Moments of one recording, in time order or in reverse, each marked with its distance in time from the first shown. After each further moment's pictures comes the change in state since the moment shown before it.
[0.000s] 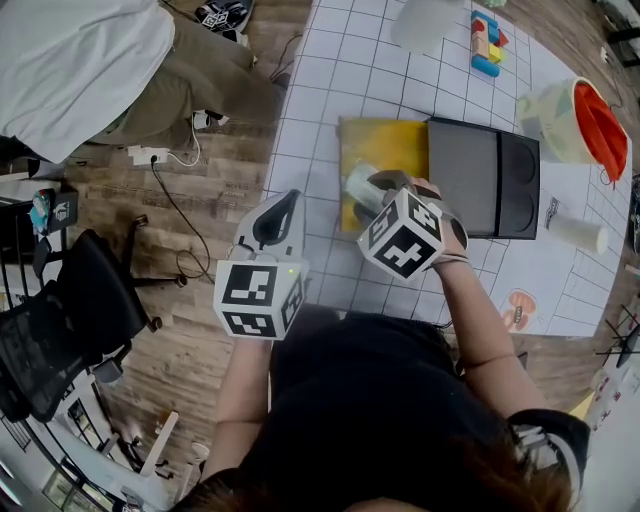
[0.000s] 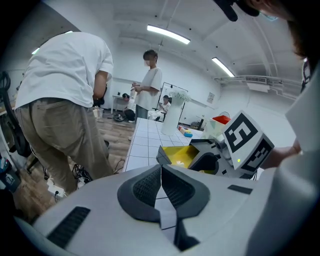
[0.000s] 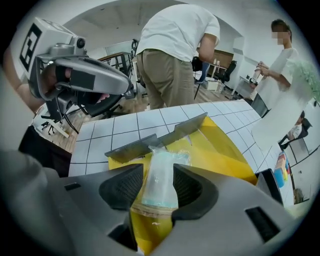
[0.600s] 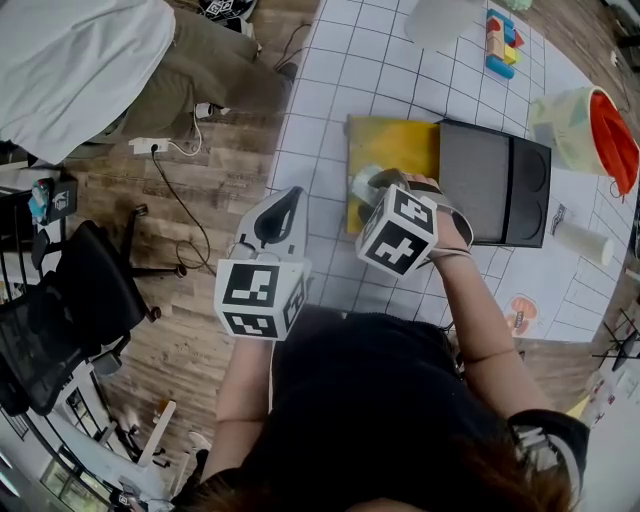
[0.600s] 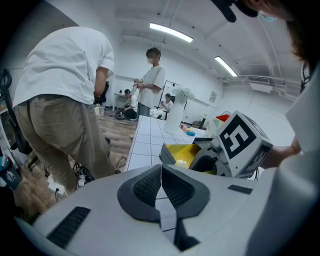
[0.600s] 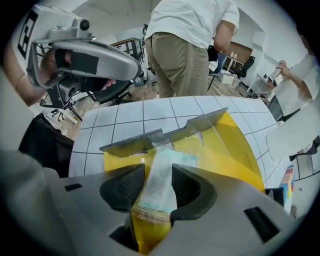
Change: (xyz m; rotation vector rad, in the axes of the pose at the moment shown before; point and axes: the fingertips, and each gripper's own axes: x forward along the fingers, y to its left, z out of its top) left arm 0.009 0.010 -0.004 -0.020 0.019 0.013; right arm 0.020 0.007 -0.005 -0.114 0.135 0.090
